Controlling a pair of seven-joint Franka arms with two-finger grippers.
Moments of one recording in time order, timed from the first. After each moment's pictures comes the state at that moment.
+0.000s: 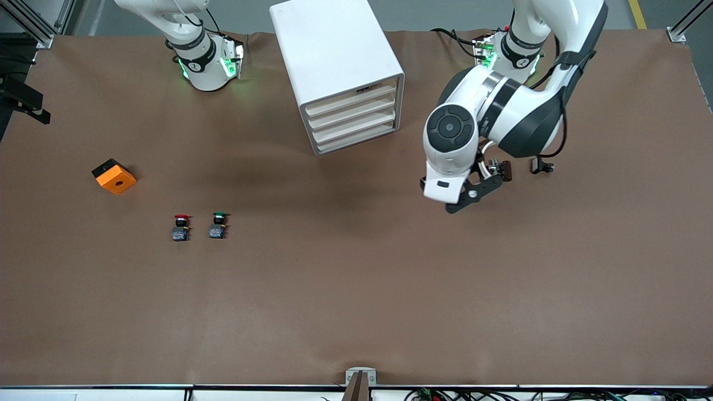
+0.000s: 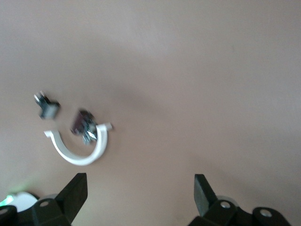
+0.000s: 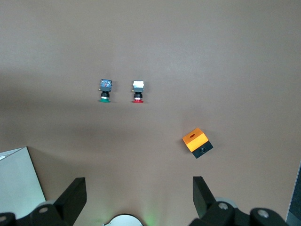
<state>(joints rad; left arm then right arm) -0.30 0.40 -0.32 -1.54 0.28 1.64 -1.14 -0.03 0.02 -0.03 -1.36 -0.03 1.33 -0.17</state>
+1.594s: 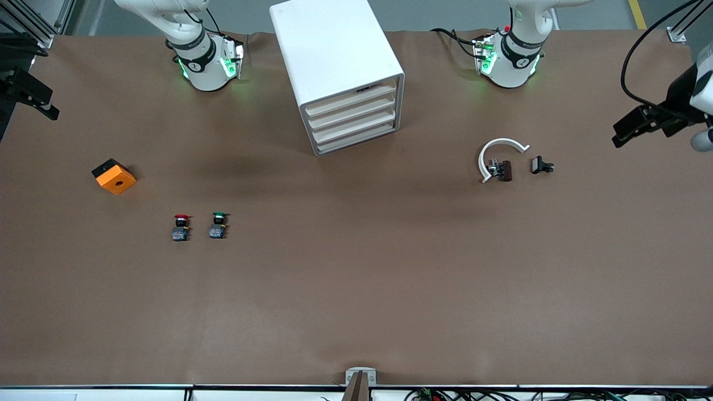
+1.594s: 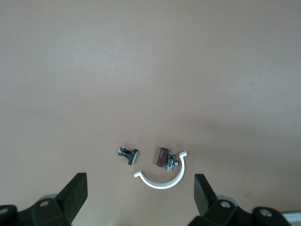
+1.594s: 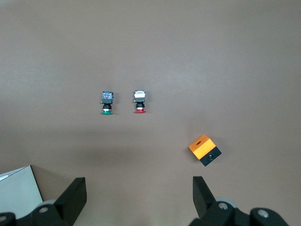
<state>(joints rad) 0.08 -0.07 -0.14 -1.59 0.03 1.54 -0.25 -0.03 -0.15 -0.05 -1.62 -0.01 1.51 -0.11</state>
